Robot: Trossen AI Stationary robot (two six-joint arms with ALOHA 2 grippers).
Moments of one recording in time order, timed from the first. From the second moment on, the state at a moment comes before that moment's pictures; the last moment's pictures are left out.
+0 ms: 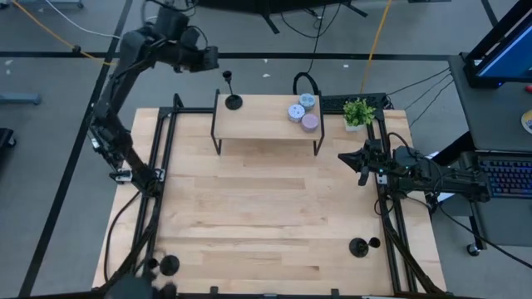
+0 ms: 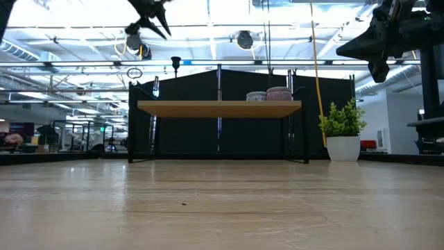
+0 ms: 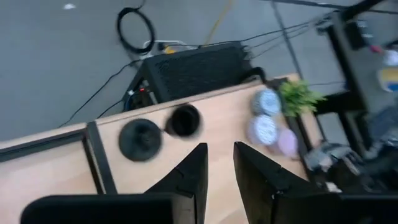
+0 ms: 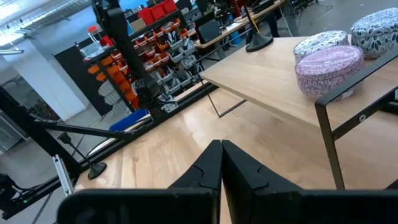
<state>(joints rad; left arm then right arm) 0.90 1.68 2.22 -1.30 0.27 -0.54 -0.12 0.19 0.29 -0.19 0.16 0.50</state>
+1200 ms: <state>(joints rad) -0.04 1.39 1.80 -1.57 -0.02 -1.27 -0.12 0.19 0.29 -0.20 0.15 0.51</state>
